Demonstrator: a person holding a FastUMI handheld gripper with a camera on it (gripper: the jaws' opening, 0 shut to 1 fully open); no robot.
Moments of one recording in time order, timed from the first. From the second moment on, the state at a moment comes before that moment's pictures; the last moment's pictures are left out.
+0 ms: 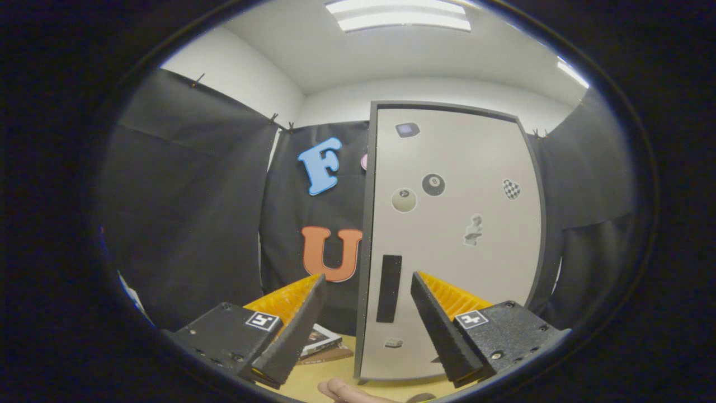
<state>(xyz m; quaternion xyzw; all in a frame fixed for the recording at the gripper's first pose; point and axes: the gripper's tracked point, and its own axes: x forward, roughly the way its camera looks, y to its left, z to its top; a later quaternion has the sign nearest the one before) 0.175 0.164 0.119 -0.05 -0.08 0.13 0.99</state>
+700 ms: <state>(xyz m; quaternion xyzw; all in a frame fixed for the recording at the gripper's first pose) 0.290 0.157 0.067 0.01 0.06 0.09 0.99</state>
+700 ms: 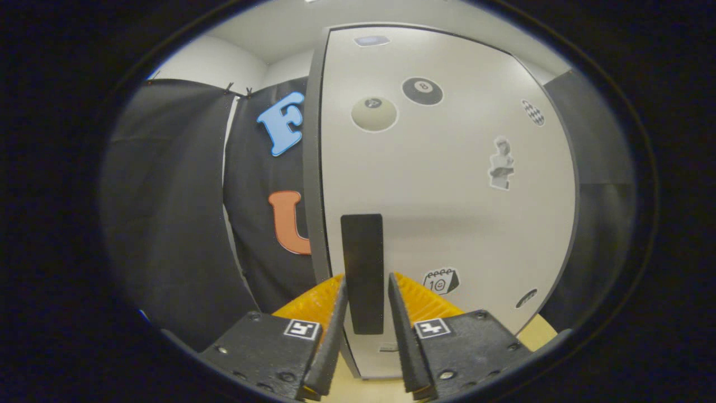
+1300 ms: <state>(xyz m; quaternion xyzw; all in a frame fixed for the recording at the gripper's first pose) 0.285 0.152 0.060 -0.01 0.10 0.09 0.99</state>
